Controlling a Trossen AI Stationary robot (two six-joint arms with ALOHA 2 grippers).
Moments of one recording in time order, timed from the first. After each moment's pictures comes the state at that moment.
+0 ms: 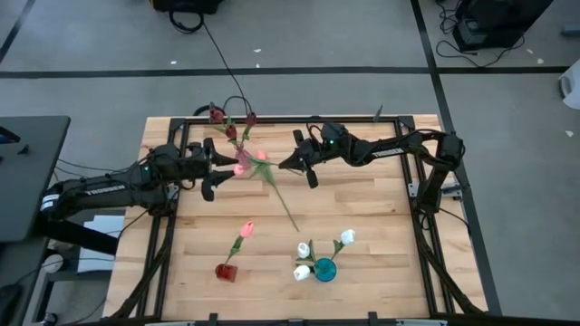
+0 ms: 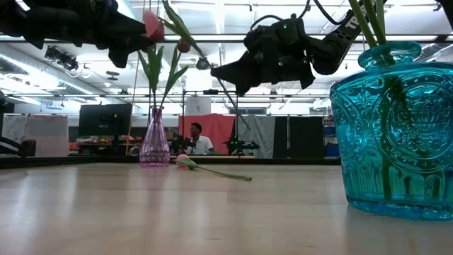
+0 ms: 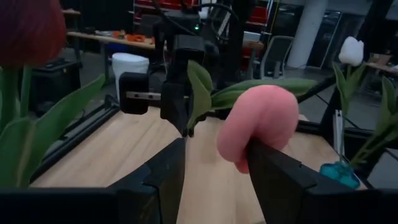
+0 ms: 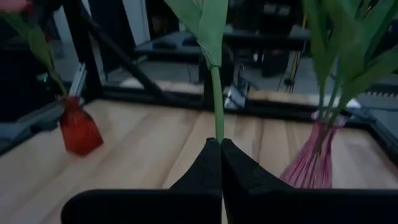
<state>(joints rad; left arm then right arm) 0.30 0.56 0.37 0.17 0.19 -0.13 -0.37 1.78 0.94 0.70 -0.63 -0.09</state>
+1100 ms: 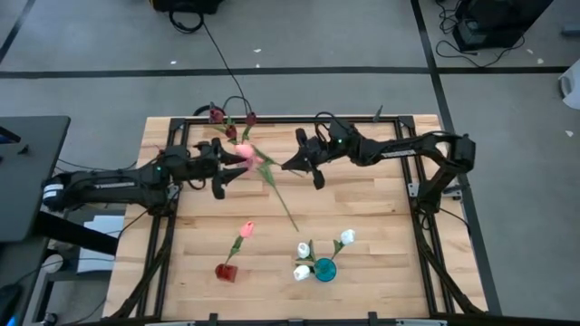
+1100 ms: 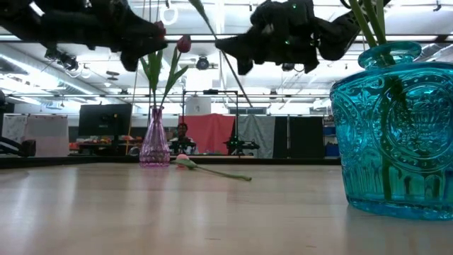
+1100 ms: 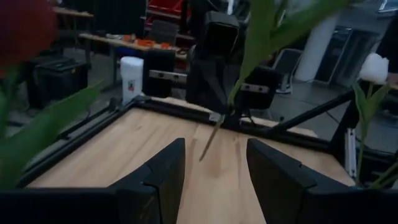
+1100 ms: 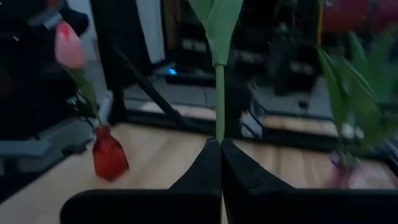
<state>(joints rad) 0.25 0.72 0.37 0.37 0.09 -0.19 -0.34 1.67 0.93 0.68 -0.66 -0.04</state>
